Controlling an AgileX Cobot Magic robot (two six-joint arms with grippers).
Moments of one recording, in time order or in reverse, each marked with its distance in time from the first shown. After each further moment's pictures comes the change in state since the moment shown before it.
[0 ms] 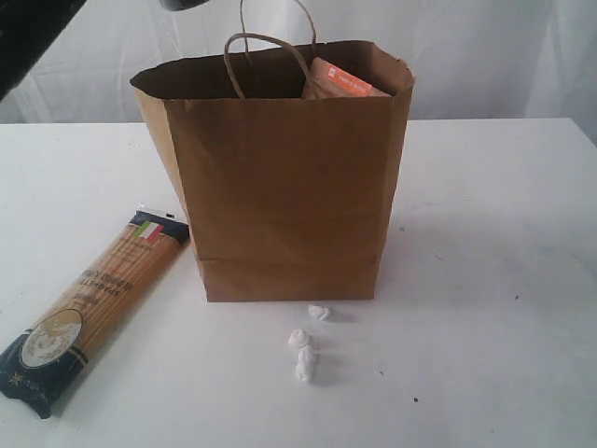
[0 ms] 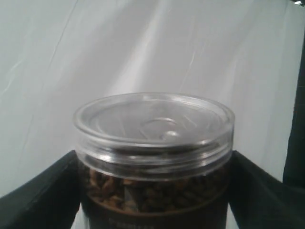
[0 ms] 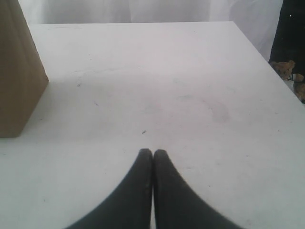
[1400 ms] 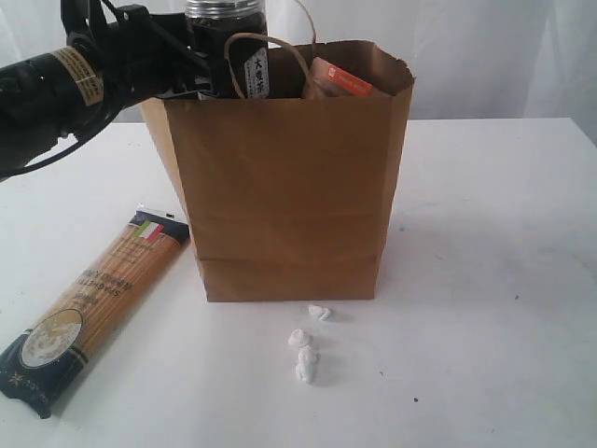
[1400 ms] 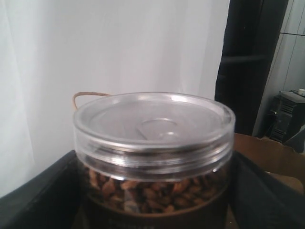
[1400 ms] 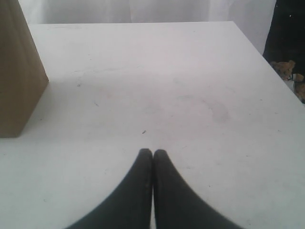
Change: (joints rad) left arm 0.302 0.263 -0.041 1.093 0.070 -0.798; right arm 0.000 0.000 0.000 0.000 0.000 0.000
